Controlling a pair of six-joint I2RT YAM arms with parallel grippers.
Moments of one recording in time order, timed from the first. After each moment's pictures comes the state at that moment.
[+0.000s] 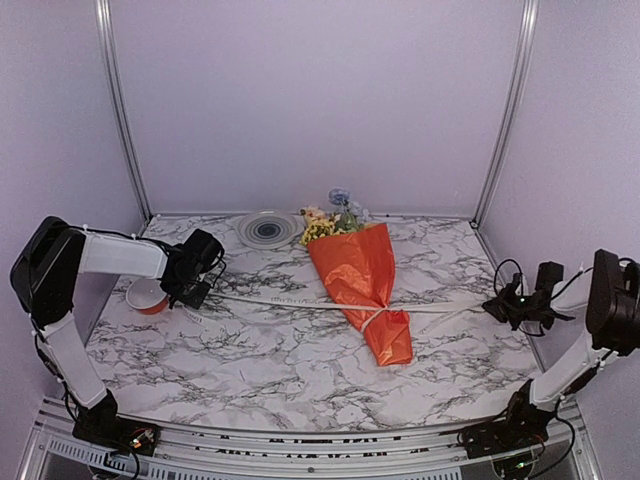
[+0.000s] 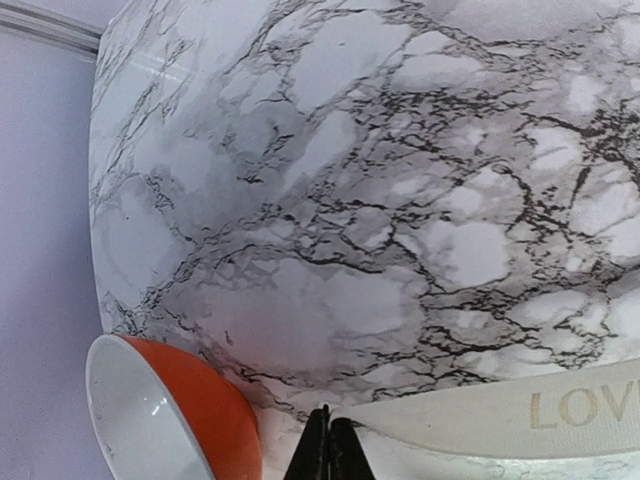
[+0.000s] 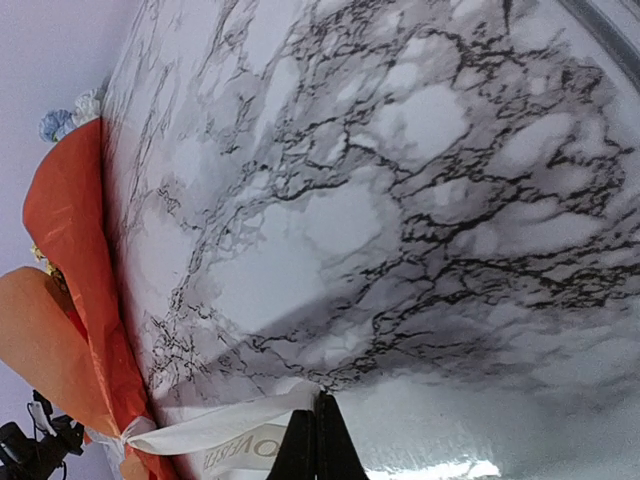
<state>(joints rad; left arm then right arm) -0.49 1.76 1.01 -0.46 -0.57 -0.02 -0.42 1.52 0.58 -0.02 -0.65 0.45</state>
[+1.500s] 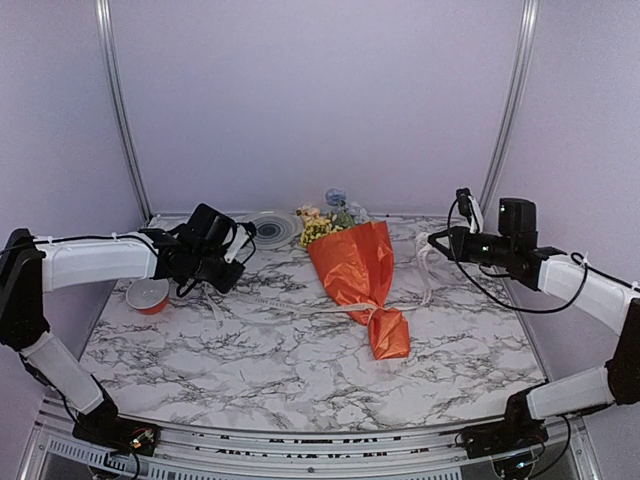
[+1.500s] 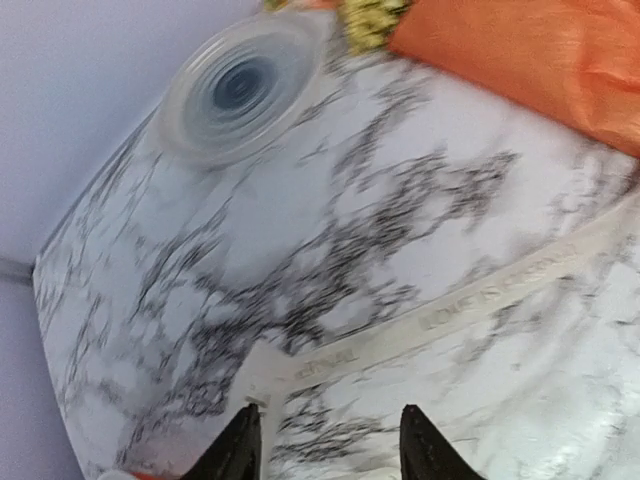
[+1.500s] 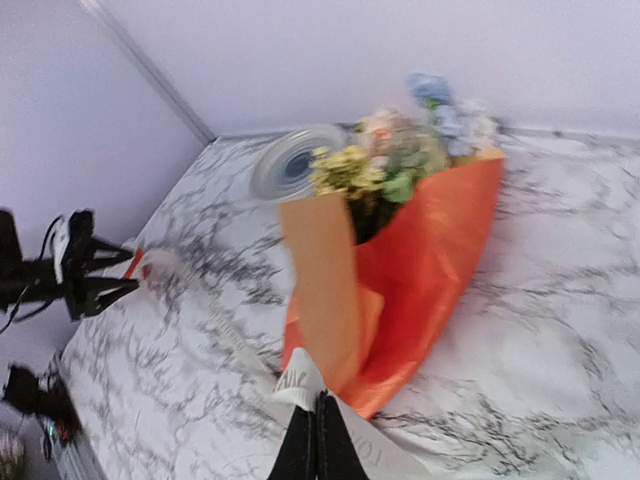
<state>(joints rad) -0.63 1.58 1.07 -0.35 -0.31 0.15 0.13 1.23 0.80 -0.01 -0.58 0.30</state>
